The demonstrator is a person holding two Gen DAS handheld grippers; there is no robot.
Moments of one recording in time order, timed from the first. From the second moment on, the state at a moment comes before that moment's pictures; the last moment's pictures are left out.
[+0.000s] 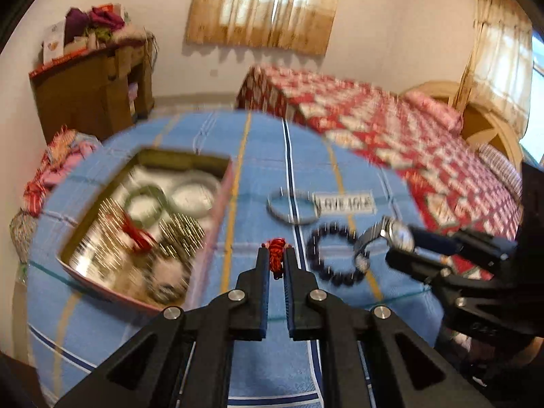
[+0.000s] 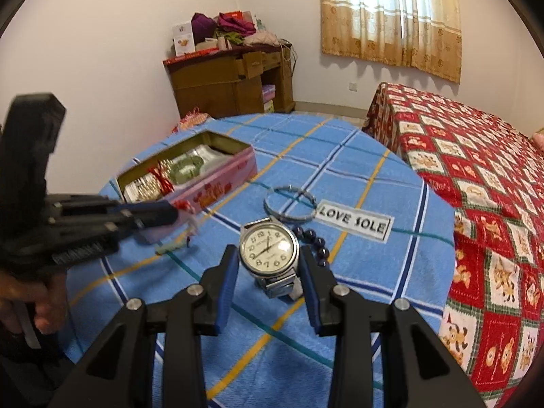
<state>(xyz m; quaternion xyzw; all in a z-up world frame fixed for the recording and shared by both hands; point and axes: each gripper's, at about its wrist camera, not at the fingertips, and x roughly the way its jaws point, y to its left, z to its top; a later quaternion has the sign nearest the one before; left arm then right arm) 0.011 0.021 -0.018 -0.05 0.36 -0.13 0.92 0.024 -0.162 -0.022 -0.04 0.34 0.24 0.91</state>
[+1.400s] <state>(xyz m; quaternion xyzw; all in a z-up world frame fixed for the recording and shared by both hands) 0.060 0.134 -0.025 -0.05 0.35 0.00 0.94 0.087 -0.008 -0.046 -0.08 0.37 0.36 0.85</state>
